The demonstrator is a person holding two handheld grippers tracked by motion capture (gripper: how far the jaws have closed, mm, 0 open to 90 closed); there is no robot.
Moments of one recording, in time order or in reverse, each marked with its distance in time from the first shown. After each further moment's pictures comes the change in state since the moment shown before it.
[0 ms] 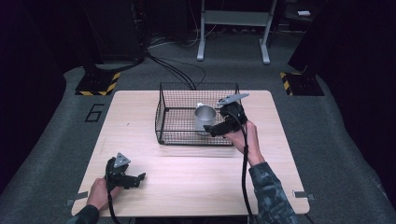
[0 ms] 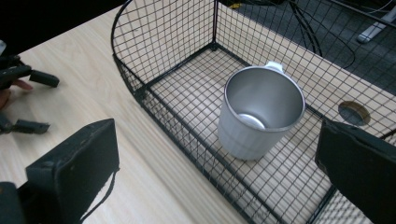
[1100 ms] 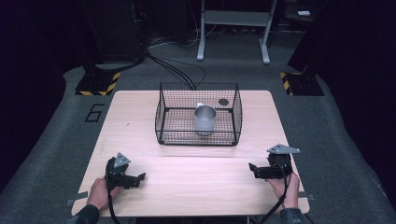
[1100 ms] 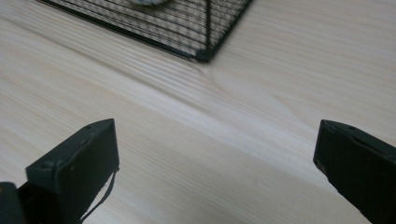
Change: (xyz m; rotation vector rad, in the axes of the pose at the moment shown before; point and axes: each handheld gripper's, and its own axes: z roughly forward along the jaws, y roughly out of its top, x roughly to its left) left arm 0.000 0.000 0.000 0.002 0.000 -0.001; right arm -0.034 -0.200 -0.051 0.030 -0.246 0.235
